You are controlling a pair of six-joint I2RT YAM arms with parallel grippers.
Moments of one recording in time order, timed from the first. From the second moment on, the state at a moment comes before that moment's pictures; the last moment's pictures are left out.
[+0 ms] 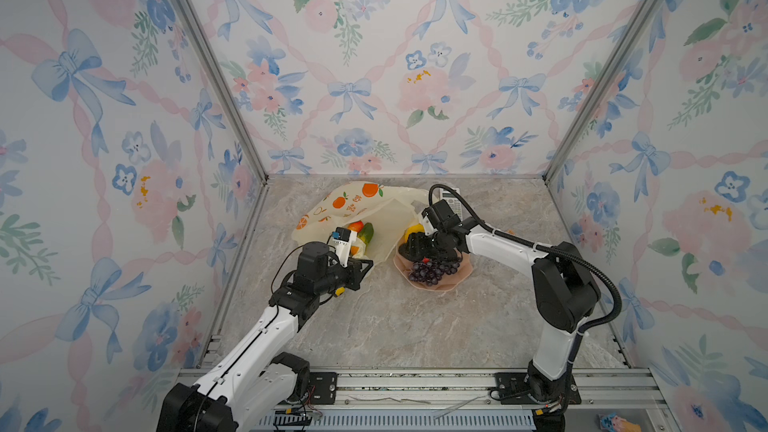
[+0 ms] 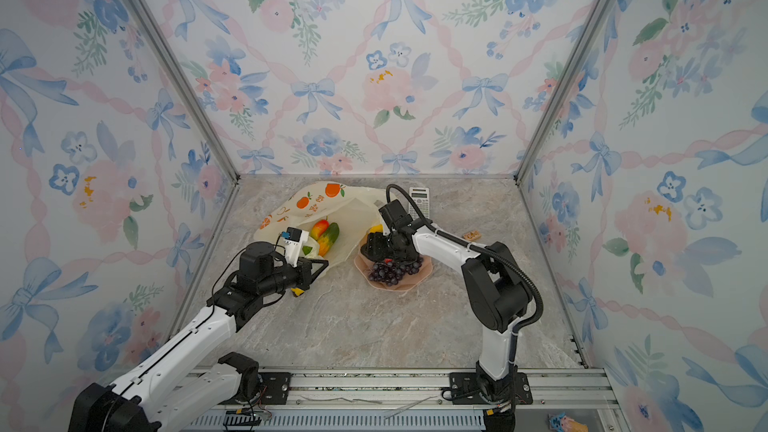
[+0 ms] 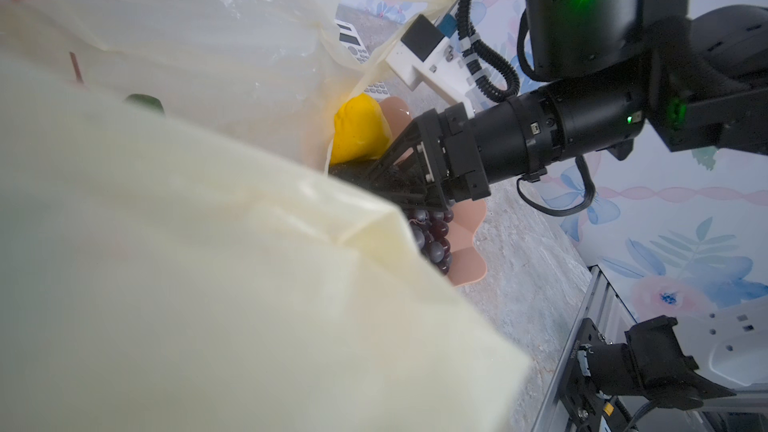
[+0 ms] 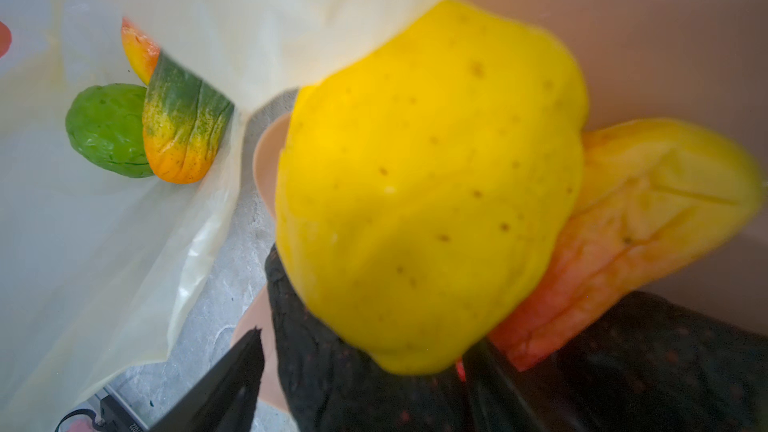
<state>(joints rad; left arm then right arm) -0.35 0.94 0.53 -0.08 0.48 -0.36 0.61 1.87 1.35 -0.49 -0.24 0.59</state>
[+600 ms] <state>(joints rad) -0.35 0.94 0.53 -0.08 0.48 -0.36 0.60 1.89 1.34 -0.45 -0.26 0.61</state>
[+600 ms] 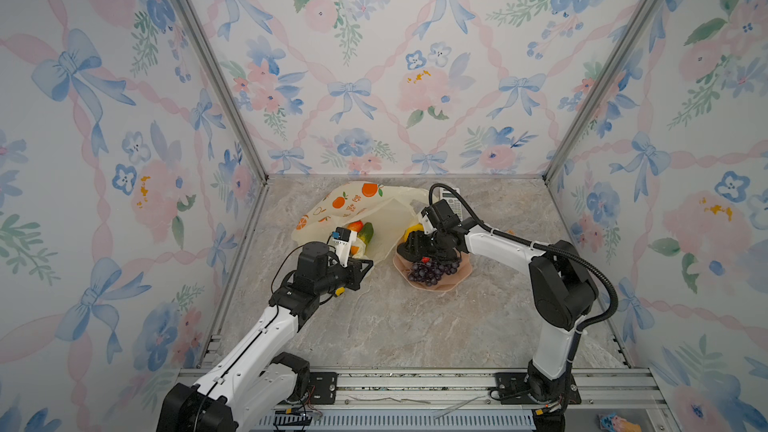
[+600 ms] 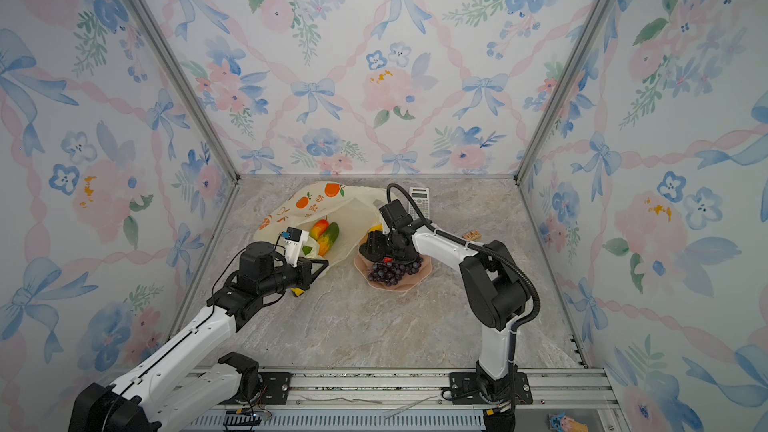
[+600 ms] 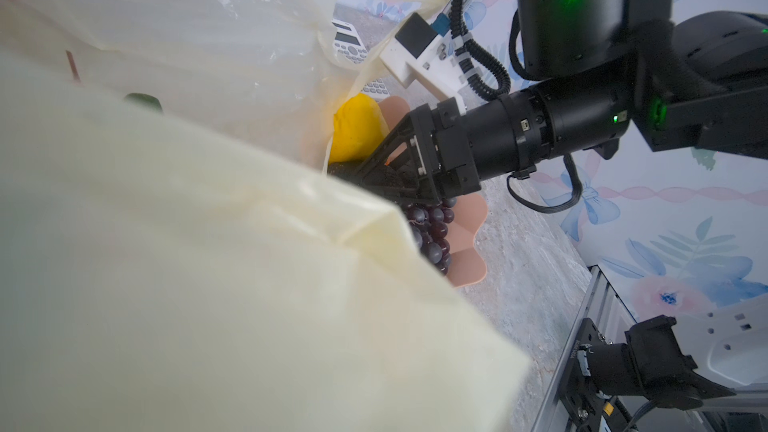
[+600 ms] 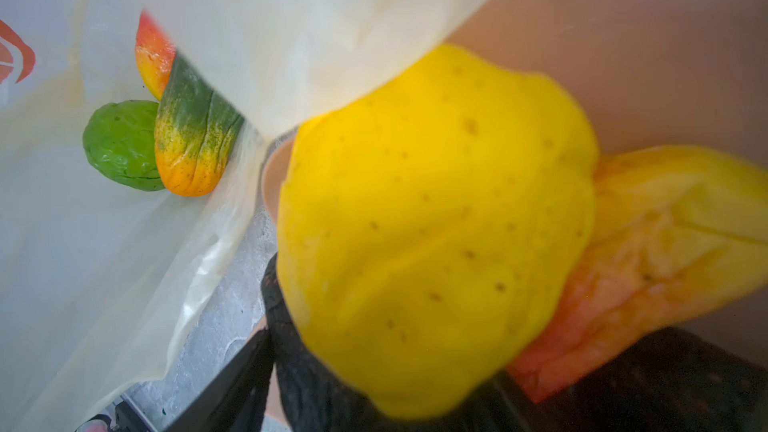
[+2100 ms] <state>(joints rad) -0.35 0.94 0.53 -0.08 0.48 -0.36 0.56 1.44 1.15 -0.55 -0.22 0.62</state>
